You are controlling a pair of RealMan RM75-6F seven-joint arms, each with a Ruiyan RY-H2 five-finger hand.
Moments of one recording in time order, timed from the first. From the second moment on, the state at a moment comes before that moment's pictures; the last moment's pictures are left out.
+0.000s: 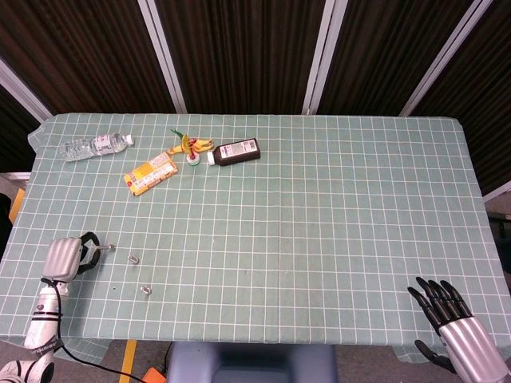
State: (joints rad) left arm -0.34 -1.65 -0.10 -0.77 1.43 1.24 -0.24; right arm -0.09 -1.03 -0.17 -1.63 -1.92 1.66 -0.04
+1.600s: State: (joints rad) left arm -0.39 -1.54 -0.09 -1.04 1.38 1.15 0.03; right arm -0.10 -1.02 -0.17 -1.63 -1.92 1.67 -0.02
